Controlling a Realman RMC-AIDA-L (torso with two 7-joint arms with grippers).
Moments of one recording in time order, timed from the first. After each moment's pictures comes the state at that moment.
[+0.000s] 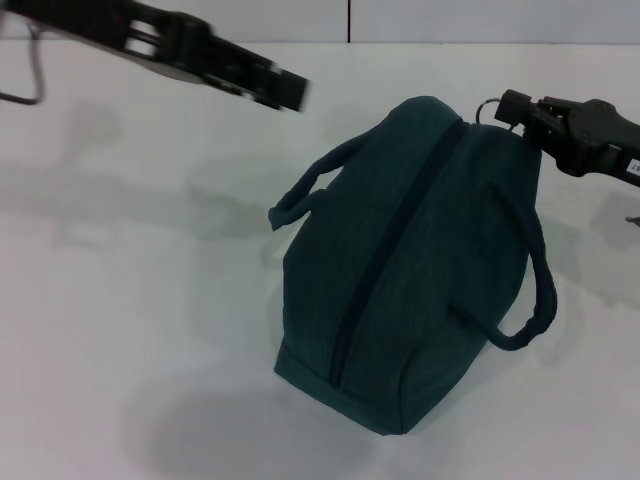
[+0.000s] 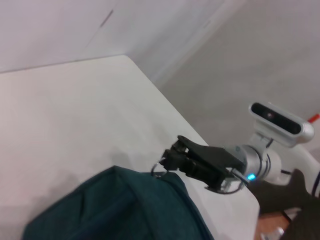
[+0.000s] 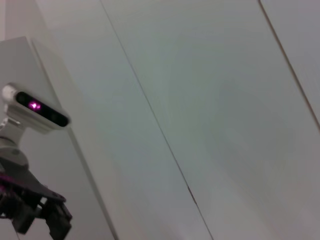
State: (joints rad) left arm -0.72 -1.87 0.93 1.18 1.85 1.92 -2.62; right arm 0.52 2.01 -1.08 -0.49 -1.27 -1.45 1.37
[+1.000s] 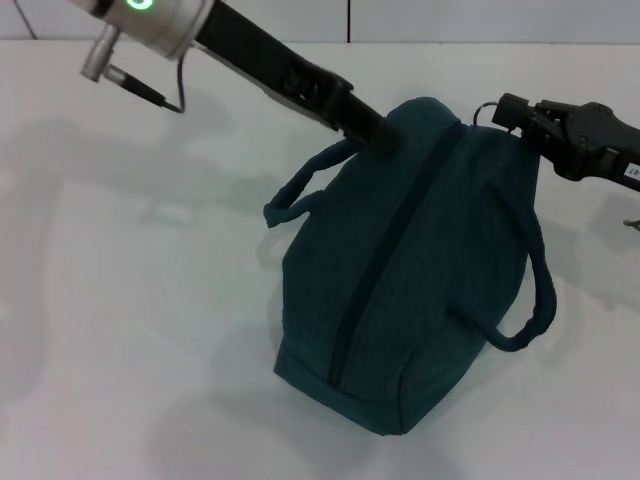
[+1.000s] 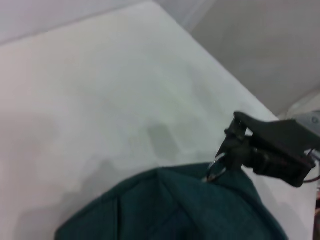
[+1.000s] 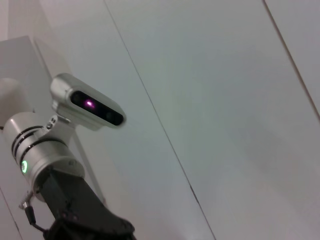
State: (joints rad) left arm -0.96 -1.99 0.94 0.94 2.21 1.77 -2.48; right arm 0.52 2.01 -1.08 -0.48 -1.27 -1.45 1.35
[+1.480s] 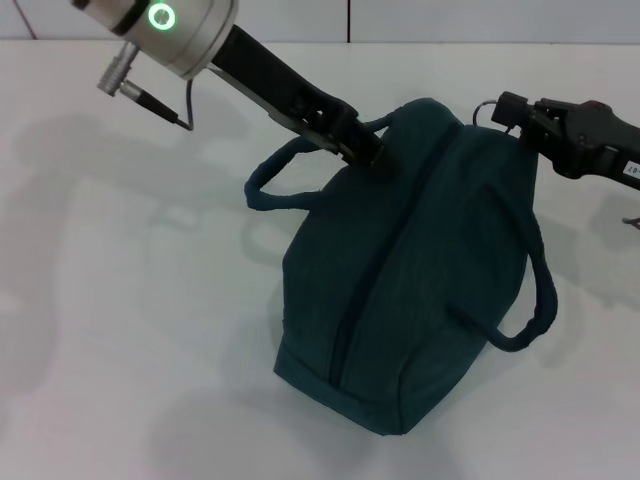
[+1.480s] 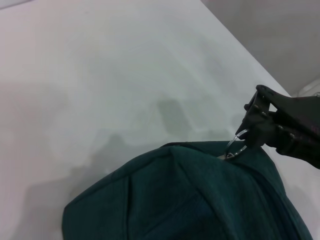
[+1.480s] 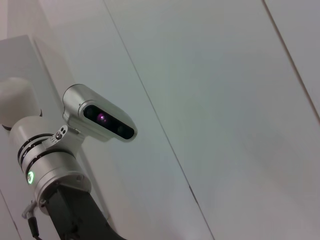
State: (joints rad) left arm -1.00 -2.00 0.95 0.87 2.28 1.75 -2.48; right arm 0.52 2.01 -1.08 -0.48 -1.27 -1.45 1.35
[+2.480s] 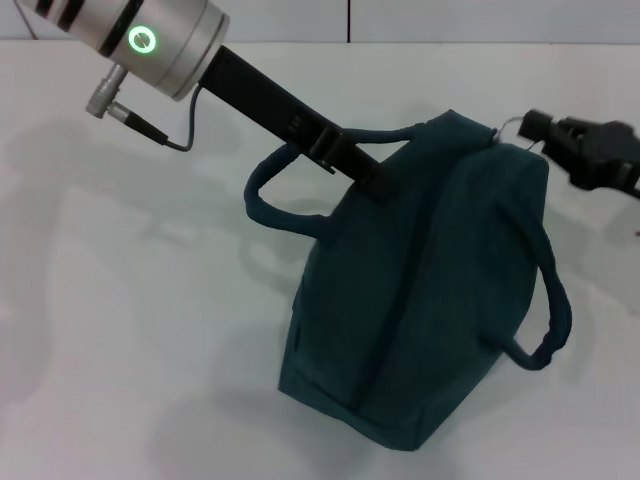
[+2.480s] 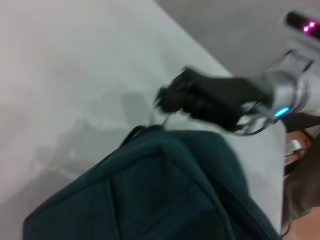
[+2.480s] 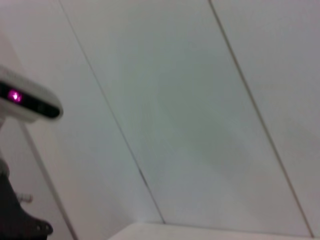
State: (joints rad) left arm -0.96 -2.00 0.95 0.87 2.19 1.82 -2.35; right arm 0.51 2.01 -1.01 -0.44 -1.32 -1.36 1.30
